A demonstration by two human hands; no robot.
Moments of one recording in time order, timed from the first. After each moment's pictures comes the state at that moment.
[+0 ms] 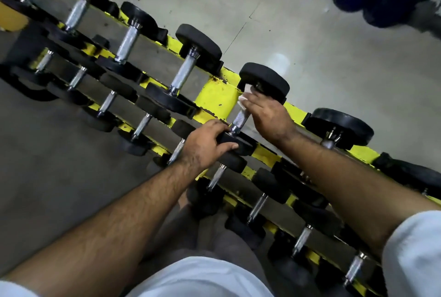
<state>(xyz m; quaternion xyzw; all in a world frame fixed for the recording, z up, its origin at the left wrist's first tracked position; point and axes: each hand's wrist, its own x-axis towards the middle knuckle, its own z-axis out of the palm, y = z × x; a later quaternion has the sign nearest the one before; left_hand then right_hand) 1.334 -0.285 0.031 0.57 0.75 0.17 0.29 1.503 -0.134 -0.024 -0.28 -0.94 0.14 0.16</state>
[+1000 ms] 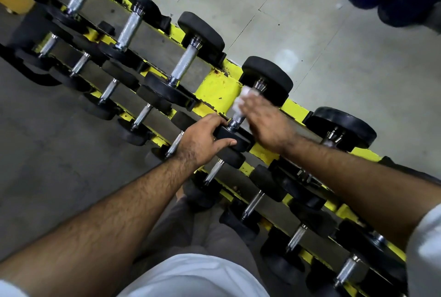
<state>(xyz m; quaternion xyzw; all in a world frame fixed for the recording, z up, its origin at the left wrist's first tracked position) 1.341 -0.290 0.027 0.55 0.76 0.19 0.28 1.522 -0.145 -0.023 -0.18 -0.97 0.16 0.06</state>
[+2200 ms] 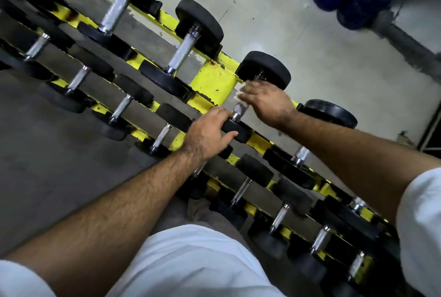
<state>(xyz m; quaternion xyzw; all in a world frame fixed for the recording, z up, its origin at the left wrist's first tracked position) 1.331 -0.296 0.029 0.60 0.72 0.21 0.29 1.490 -0.131 0.020 -0.22 -0.97 0.06 -0.09</state>
